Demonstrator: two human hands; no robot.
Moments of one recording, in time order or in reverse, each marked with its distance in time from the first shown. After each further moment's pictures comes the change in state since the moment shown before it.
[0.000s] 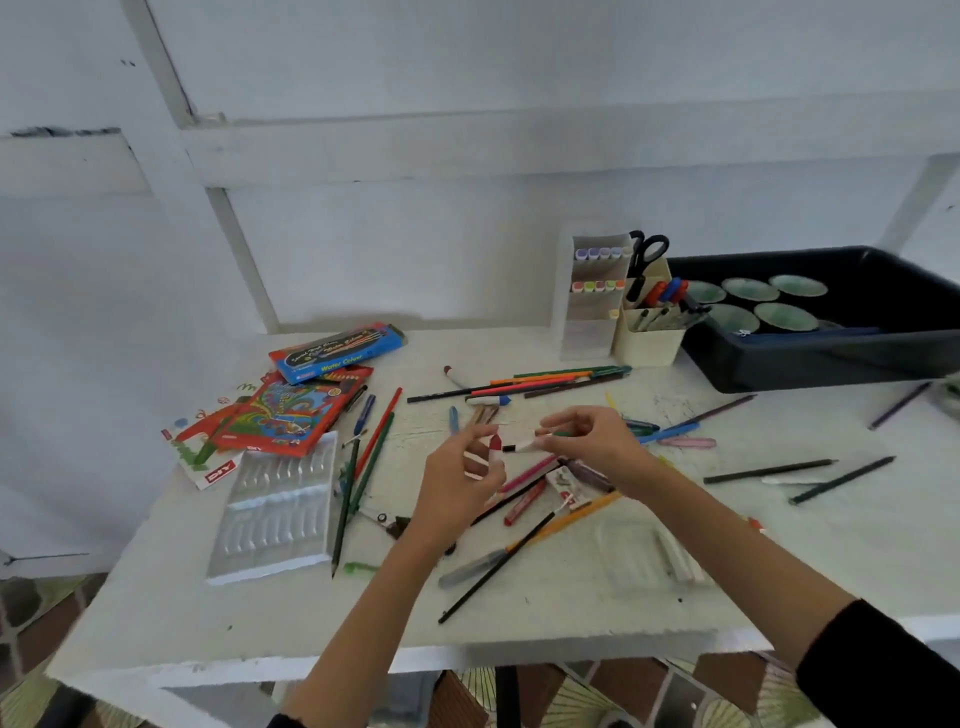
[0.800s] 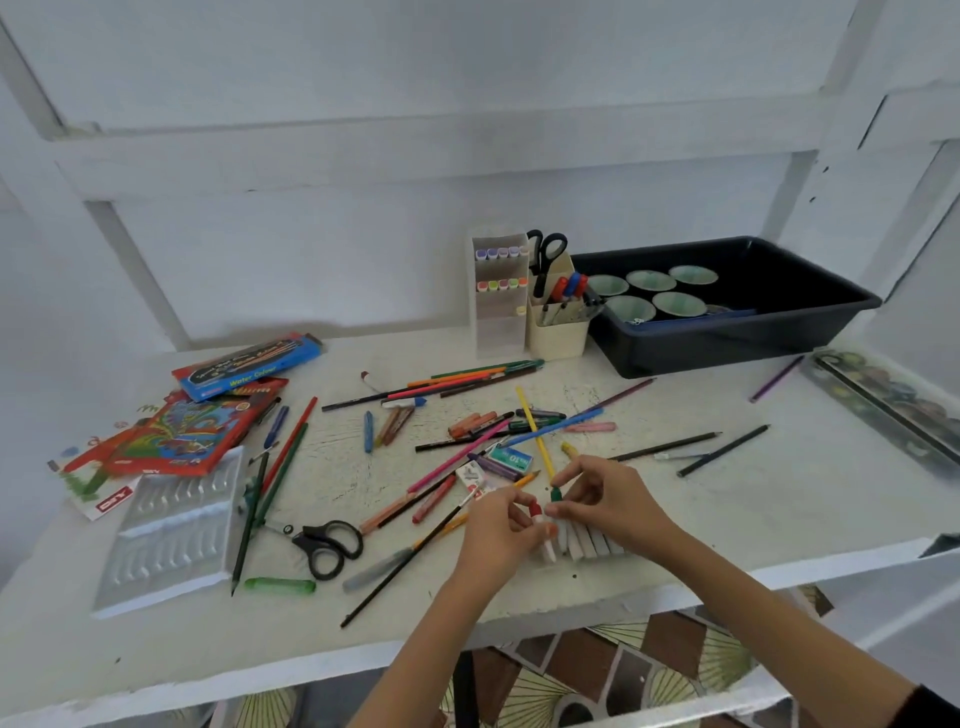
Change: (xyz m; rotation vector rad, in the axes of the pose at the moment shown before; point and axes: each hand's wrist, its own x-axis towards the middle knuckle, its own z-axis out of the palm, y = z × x) left_hand -0.041 0.038 0.125 0.046 -0.278 -0.126; right_hand -0.090 0.061 -0.081 -0.265 0.073 -0.135
